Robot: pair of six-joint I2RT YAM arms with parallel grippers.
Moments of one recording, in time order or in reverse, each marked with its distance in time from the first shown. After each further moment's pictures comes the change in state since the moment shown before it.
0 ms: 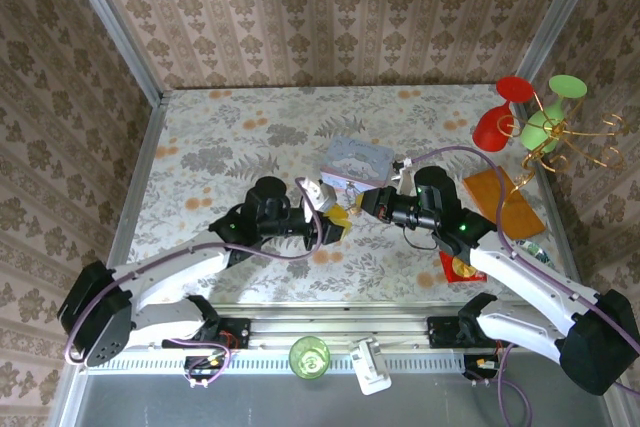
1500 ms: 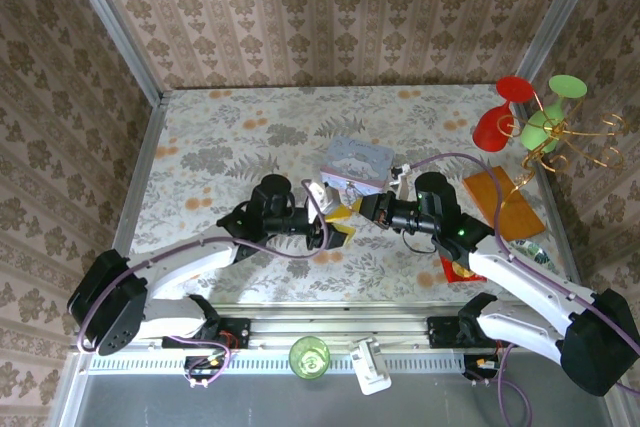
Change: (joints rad) left arm 0.027 0.074 -0.017 0.081 0.107 0.072; right arm 0.006 -0.008 -0.063 0.091 -0.071 0.076
